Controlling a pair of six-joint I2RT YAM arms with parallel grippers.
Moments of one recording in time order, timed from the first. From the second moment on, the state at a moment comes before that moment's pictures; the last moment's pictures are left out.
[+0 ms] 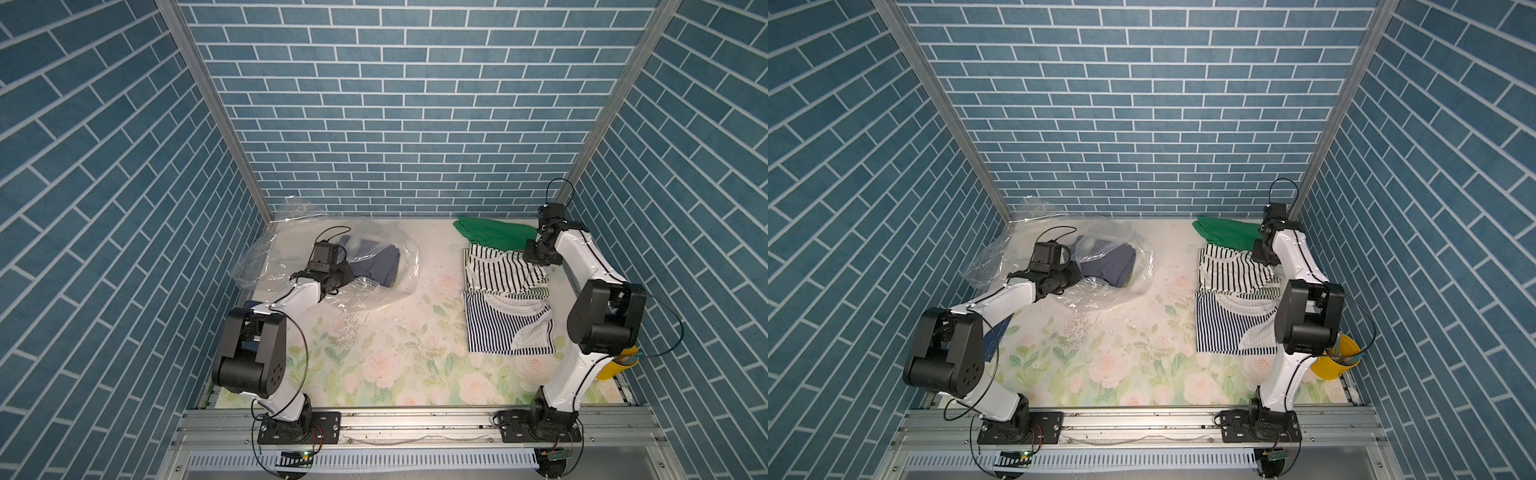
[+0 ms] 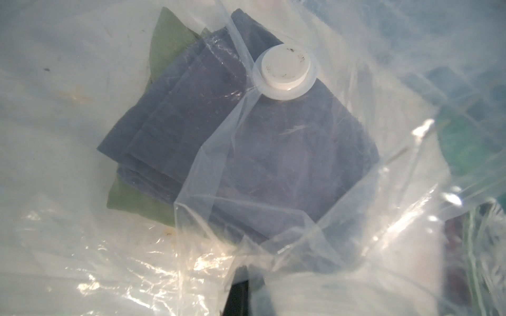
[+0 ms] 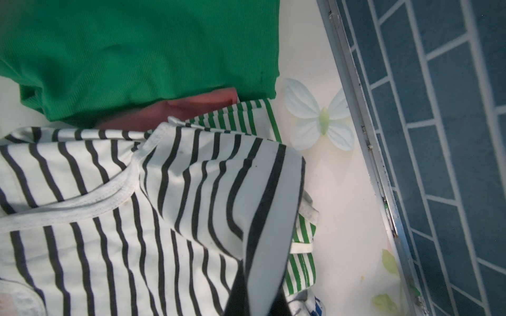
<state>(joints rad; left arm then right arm) -0.18 1.59 0.97 -0.20 0.06 -0.57 -0.04 1.88 1.64 -0.91 0.19 0.15</state>
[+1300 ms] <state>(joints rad) -0.19 1.50 0.95 -0.24 0.04 -0.54 0.25 1.65 1.24 -0.47 -0.10 0.43</state>
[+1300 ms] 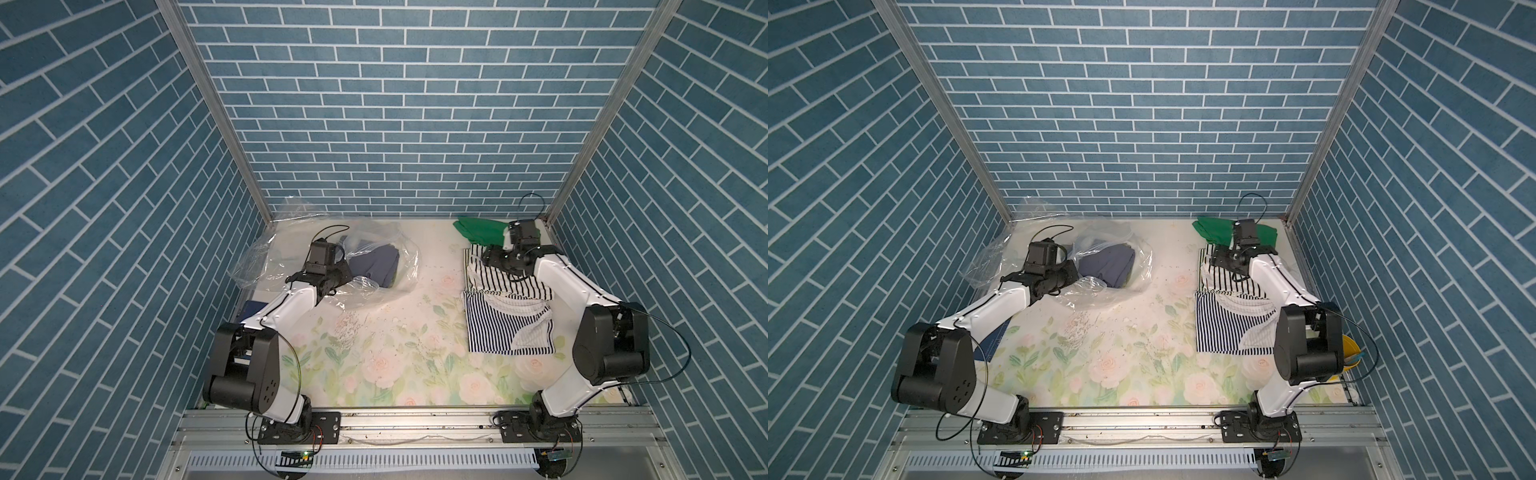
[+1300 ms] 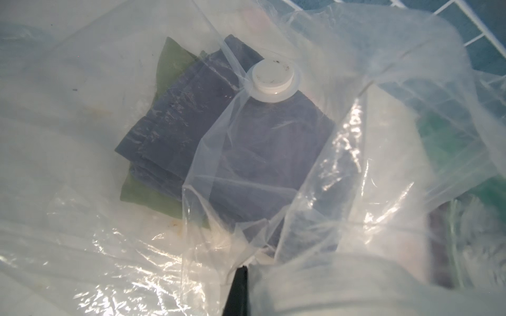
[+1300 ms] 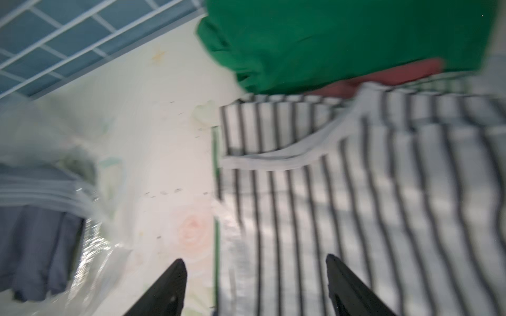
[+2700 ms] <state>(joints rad) -0.19 1.39 0.76 -0.16 0.15 -0.43 0.78 2.24 1.54 -0.02 -0.19 1.05</state>
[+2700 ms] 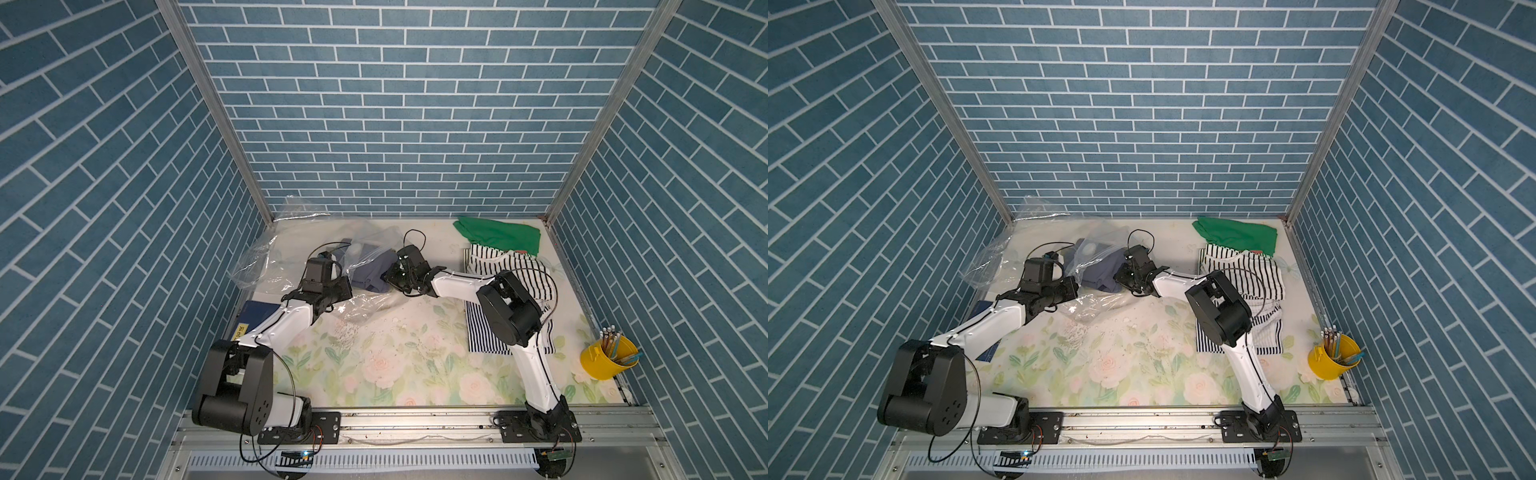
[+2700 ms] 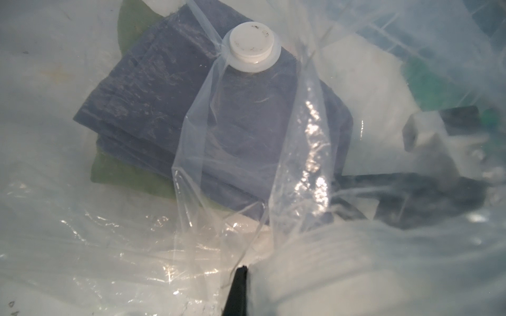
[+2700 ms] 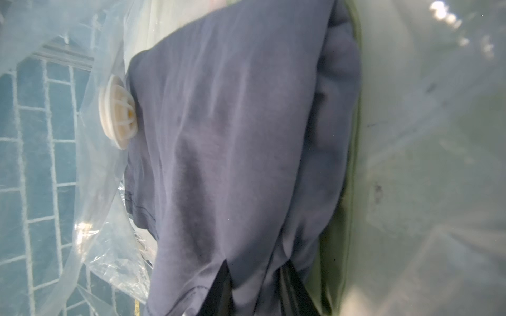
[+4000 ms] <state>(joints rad) -0.19 1.46 0.79 -0.15 0.15 -0.41 0.74 2.18 1.50 0.09 -0.31 1.05</state>
